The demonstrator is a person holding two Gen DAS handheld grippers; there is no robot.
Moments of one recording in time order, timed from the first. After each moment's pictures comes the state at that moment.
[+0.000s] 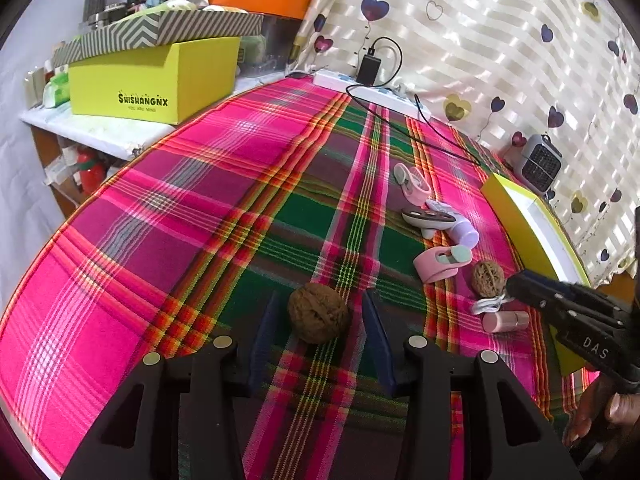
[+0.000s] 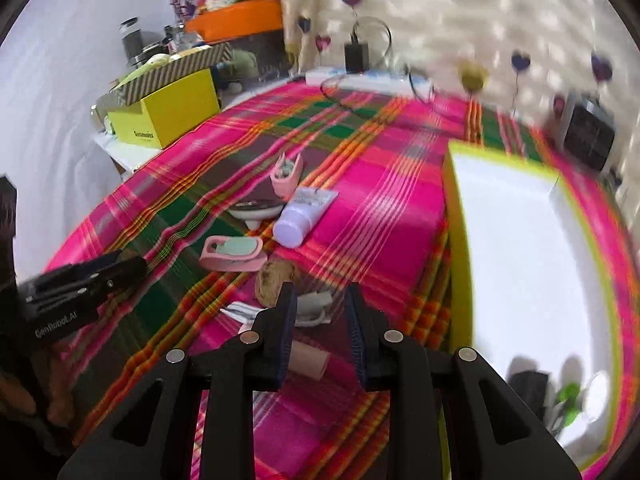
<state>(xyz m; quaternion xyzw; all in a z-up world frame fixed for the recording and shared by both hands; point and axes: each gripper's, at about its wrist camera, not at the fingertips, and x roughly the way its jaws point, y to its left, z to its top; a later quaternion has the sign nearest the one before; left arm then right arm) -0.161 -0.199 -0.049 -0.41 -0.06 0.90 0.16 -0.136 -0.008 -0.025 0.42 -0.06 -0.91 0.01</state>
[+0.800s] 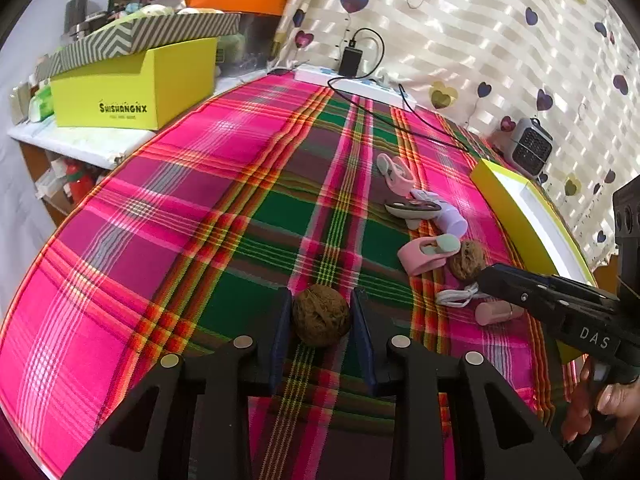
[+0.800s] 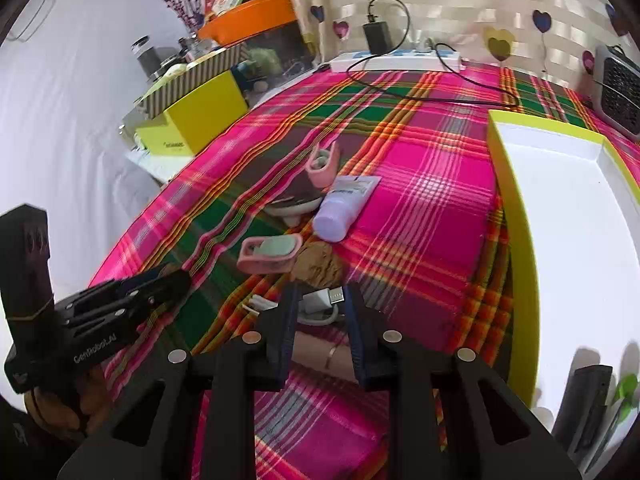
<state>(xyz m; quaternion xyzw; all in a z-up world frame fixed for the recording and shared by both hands) -0.161 -0.187 -0.049 -0.41 -0.04 0.89 0.18 -0.143 -0.010 -0.034 0.42 -0.12 -0.90 0.07</state>
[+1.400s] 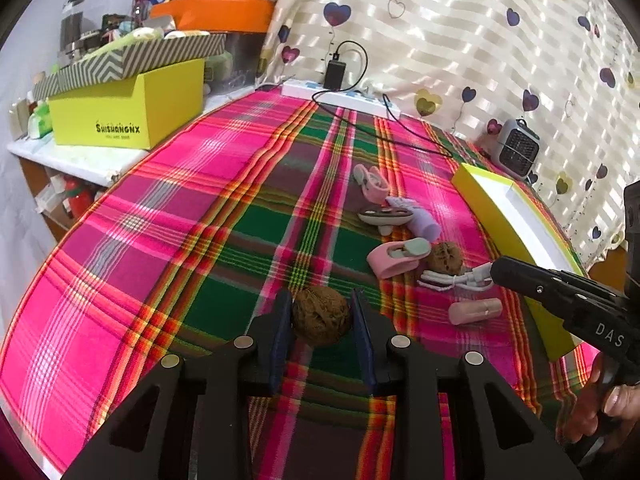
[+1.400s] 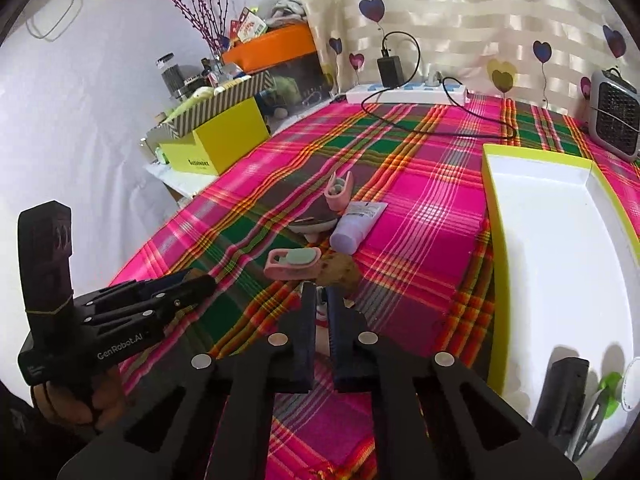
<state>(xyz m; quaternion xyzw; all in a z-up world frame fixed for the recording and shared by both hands) -0.146 -0.176 -0.035 -0.39 -0.03 0.90 0.19 -0.116 -0.007 -0.012 0.37 -0.12 -0.92 0.09</state>
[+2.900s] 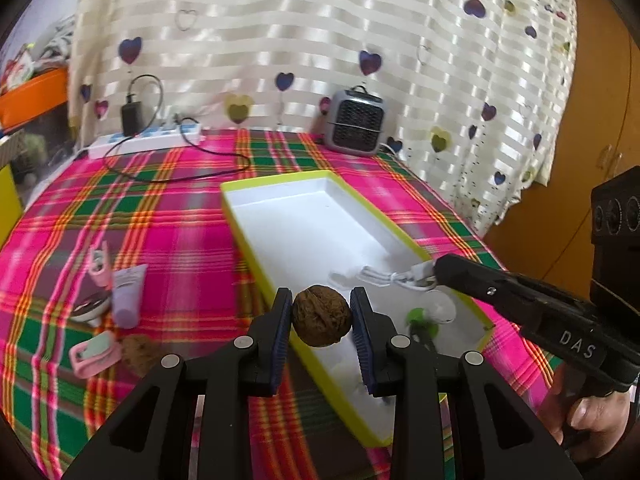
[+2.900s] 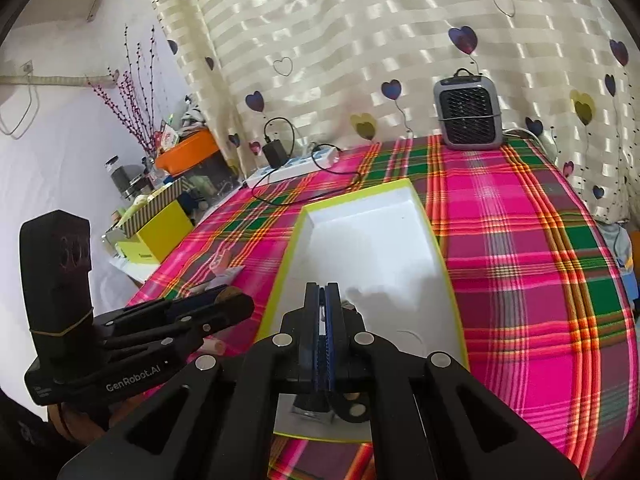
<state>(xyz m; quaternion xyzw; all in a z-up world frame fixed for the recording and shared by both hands) -0.110 0.021 0.004 -0.34 0.04 0.85 0.39 -0.016 0.134 0.015 0.26 -0.20 -0.94 -0.03</state>
